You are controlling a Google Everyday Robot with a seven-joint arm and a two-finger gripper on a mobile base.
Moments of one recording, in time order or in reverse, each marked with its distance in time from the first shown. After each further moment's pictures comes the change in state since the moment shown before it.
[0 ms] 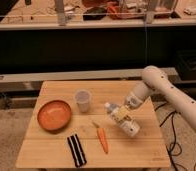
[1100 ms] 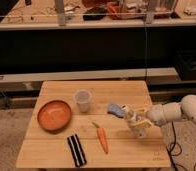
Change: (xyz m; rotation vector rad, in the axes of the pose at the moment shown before) arm -0.054 -0.001 -0.036 -0.115 0.483 -0.379
